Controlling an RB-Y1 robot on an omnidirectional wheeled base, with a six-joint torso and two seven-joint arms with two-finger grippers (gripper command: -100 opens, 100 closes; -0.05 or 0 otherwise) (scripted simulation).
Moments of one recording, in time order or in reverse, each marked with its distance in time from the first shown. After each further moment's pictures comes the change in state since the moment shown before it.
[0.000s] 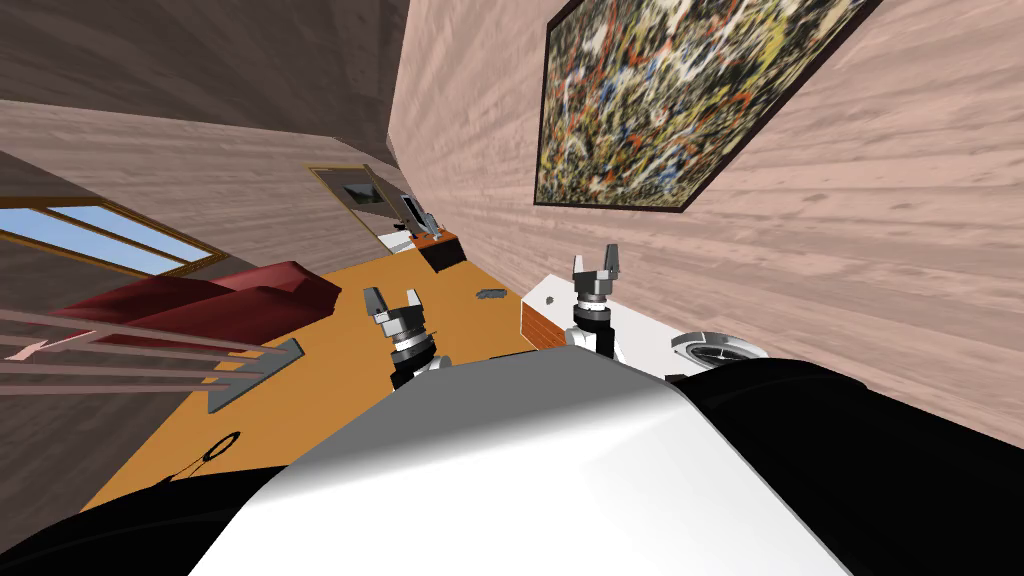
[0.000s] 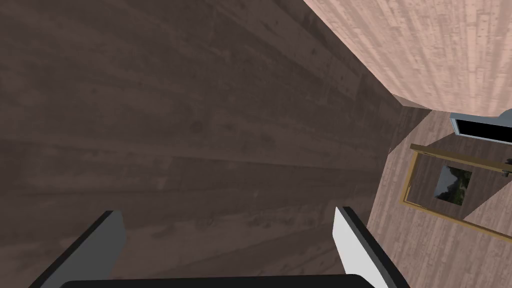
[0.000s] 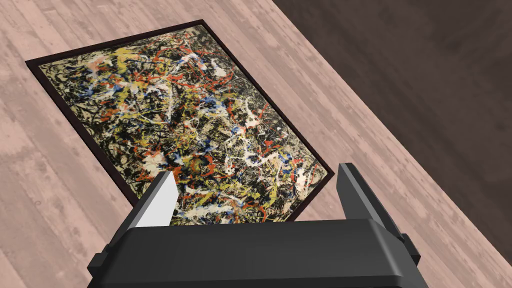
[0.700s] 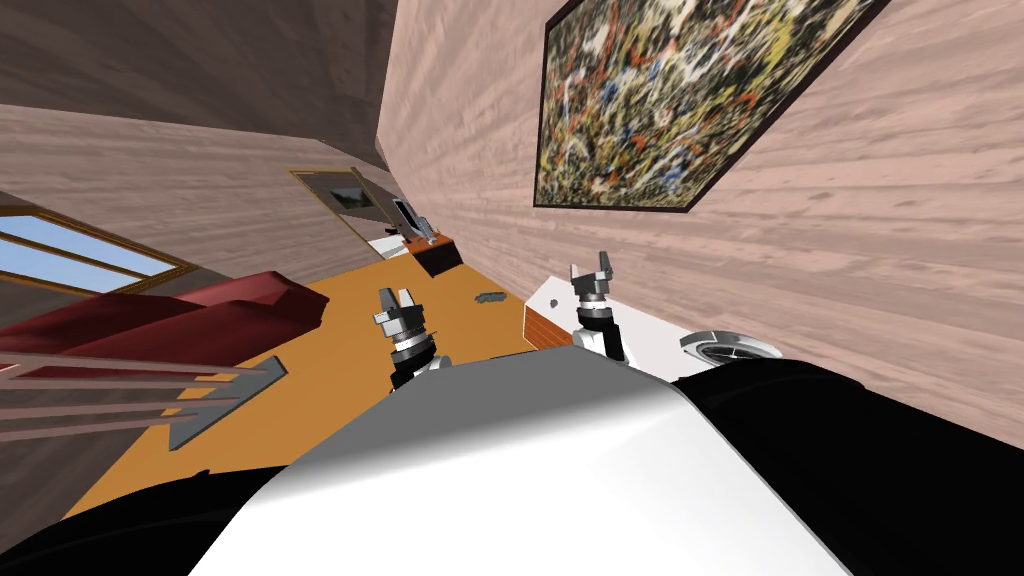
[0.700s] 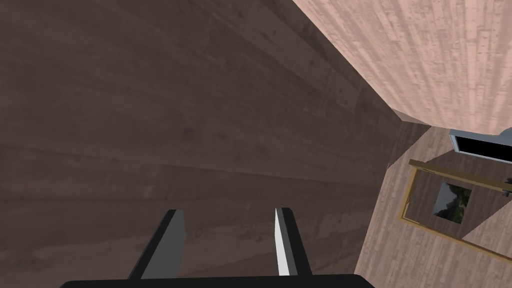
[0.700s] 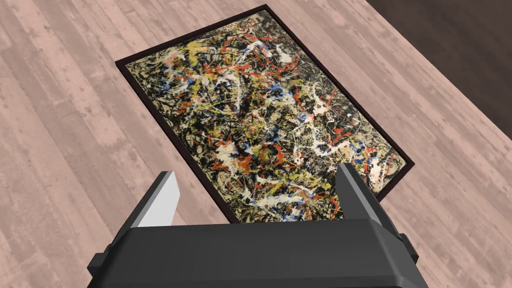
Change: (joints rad) left arm 0.000 0.000 0.000 0.000 0.000 0.000 0.000; right arm 0.016 -0.103 -0.049 0.034 -0.100 0.148 -0.147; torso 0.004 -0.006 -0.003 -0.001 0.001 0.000
